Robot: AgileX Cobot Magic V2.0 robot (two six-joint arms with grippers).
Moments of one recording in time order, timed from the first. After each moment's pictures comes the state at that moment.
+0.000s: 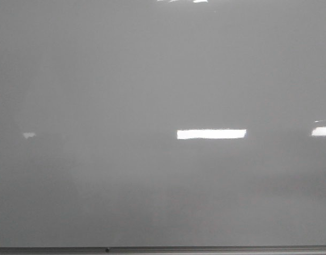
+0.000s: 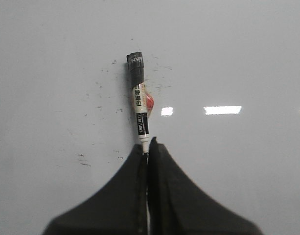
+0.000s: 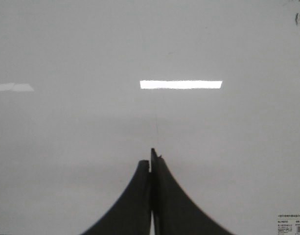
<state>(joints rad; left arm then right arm) -0.02 -0.01 0.01 -0.09 0.15 0.11 0.00 -0.01 0.03 0.06 0.22 0.00</state>
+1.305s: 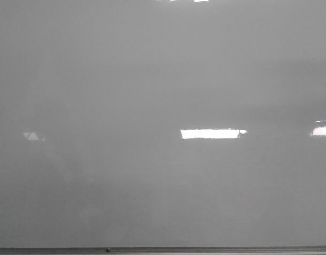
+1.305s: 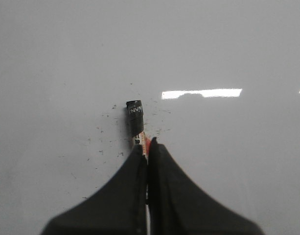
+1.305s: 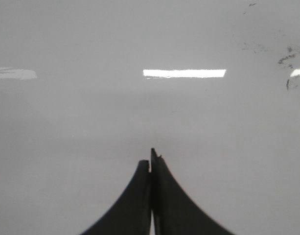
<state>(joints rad) -0.02 0.36 -0.37 -0.07 0.25 0.11 0.00 0.30 -0.41 0.06 0.42 0.00</state>
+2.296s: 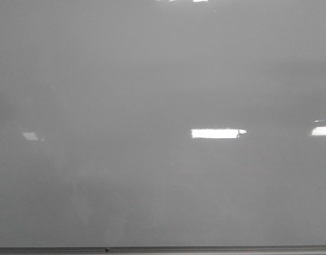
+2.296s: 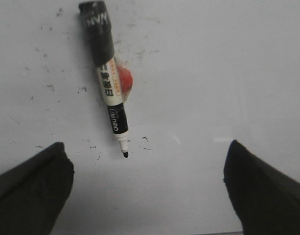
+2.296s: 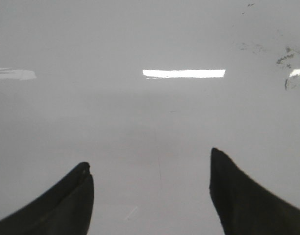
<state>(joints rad) -0.05 1.02 -0.53 -0.10 0.20 0.11 0.00 0.30 -0.41 0.06 0.42 0.00</state>
